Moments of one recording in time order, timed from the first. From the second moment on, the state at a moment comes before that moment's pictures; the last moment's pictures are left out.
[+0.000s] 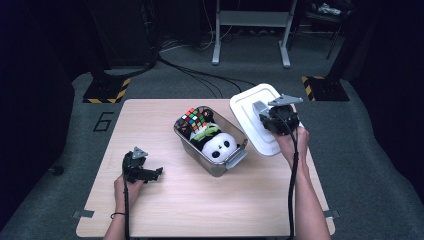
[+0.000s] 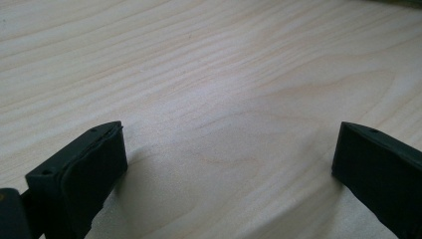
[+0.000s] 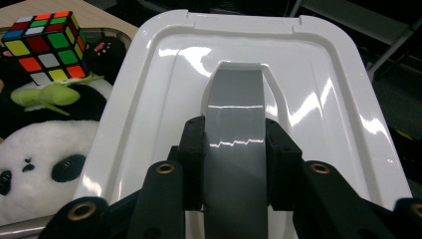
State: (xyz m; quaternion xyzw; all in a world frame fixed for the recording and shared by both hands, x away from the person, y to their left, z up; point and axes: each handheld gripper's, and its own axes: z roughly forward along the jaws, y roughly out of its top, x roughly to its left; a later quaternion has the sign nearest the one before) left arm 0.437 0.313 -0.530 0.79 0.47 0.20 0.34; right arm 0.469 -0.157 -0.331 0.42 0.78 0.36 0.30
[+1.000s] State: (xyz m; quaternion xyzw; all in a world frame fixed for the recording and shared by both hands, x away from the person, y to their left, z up) left arm 0.437 0.314 -0.530 0.80 0.47 0.20 0.34; right arm 0.478 -0.089 -0.332 0.37 0.80 0.39 0.26
